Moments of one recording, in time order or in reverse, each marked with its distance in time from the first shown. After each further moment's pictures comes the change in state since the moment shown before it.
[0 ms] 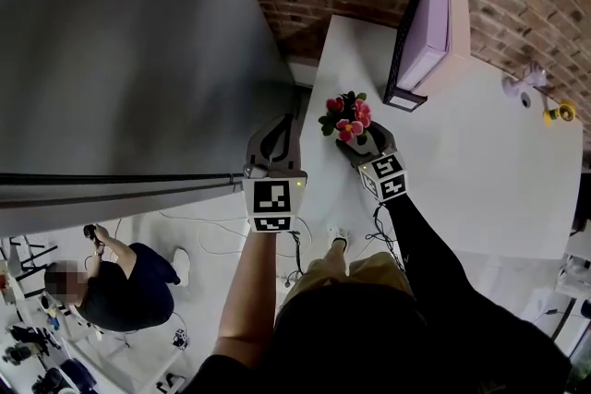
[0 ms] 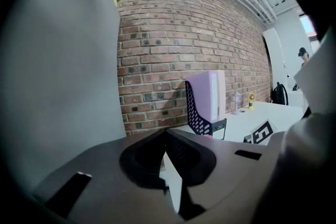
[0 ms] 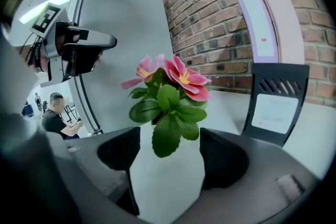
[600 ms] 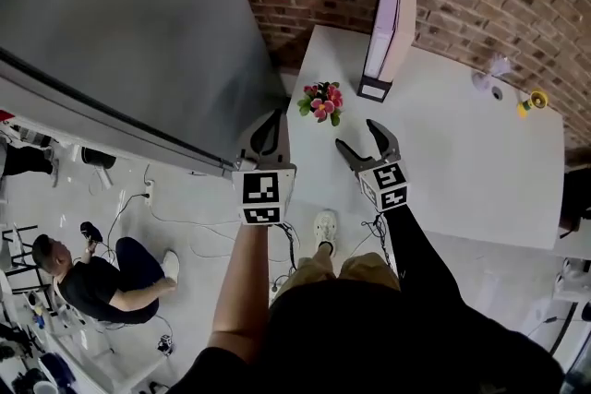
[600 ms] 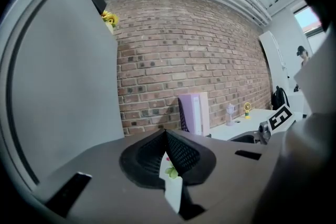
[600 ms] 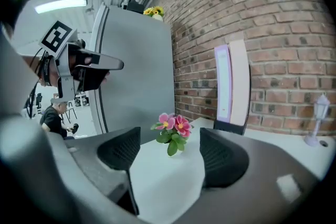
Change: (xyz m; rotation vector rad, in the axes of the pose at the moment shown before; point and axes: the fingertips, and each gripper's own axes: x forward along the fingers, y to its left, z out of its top) left arm -0.083 -0.055 0.048 0.017 -0.095 0.047; right arm -0.139 0.025 0.058 -0.088 -0.180 -0.073
